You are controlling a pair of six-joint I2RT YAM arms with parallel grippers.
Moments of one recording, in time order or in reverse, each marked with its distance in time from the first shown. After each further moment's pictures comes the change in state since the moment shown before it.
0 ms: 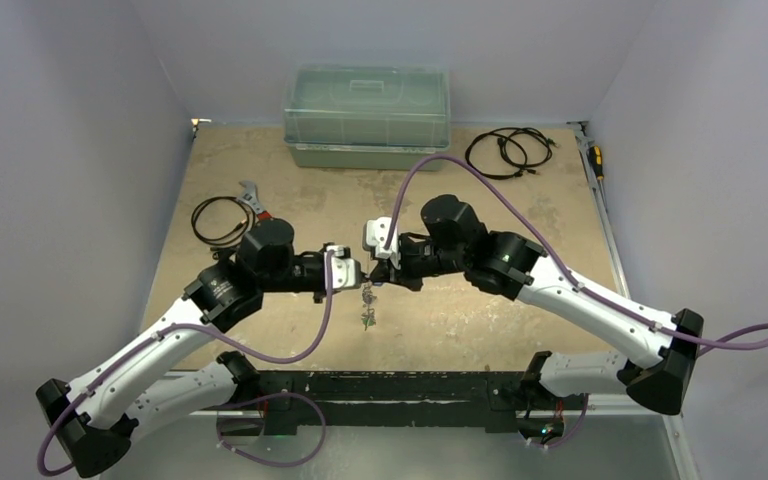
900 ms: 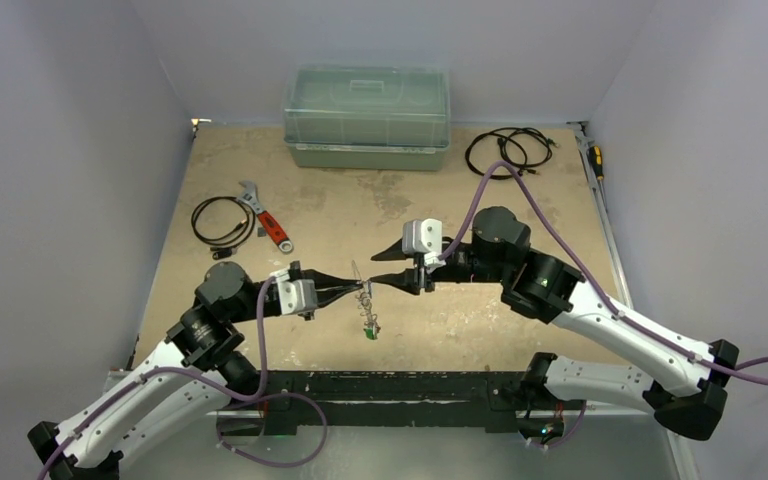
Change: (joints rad) left arm -0.004 -0.313 -0.294 0.436 0.036 -0.261; right arm 0.006 -0.218 -0.133 0.303 -0.038 0.069
